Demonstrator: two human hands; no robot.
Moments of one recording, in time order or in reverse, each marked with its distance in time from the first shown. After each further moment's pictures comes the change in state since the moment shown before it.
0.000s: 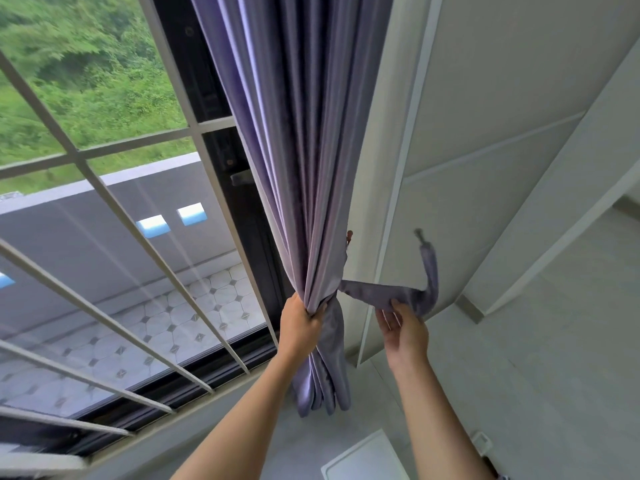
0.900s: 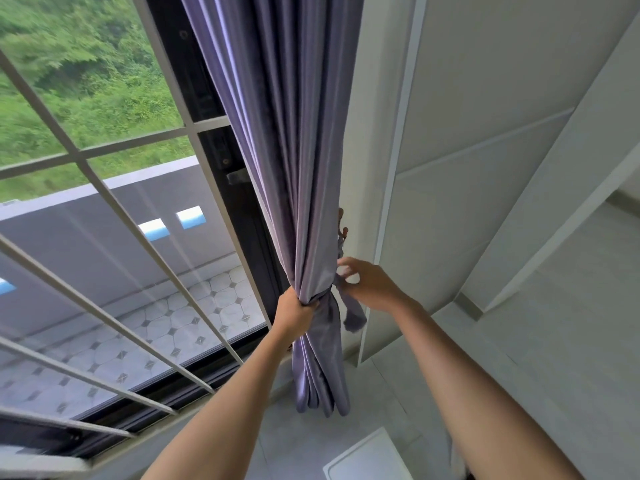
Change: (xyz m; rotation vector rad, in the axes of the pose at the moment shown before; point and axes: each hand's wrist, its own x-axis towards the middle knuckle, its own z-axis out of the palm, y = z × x) left_hand 0.014 0.009 -0.009 0.040 -0.177 -0.229; right_hand 0.017 -0.028 0.067 -1.655 -0.731 -0.314
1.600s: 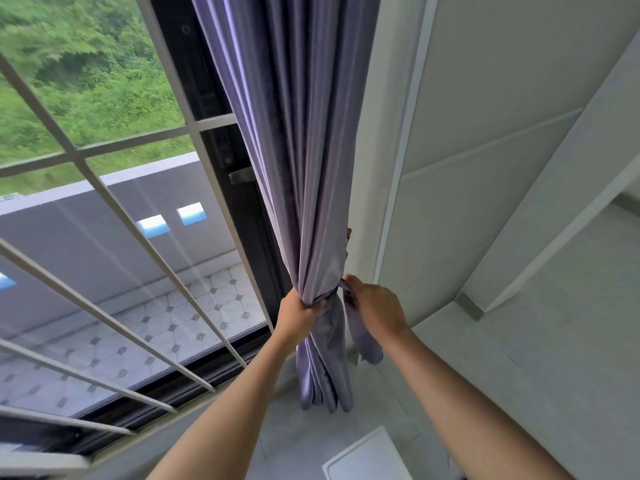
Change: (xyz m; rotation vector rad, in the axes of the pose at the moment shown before) left_hand 0.002 -0.012 0.001 -0.126 0.000 0.064; right_hand -0.015 0.023 0.037 -0.627 0.317 -0.219
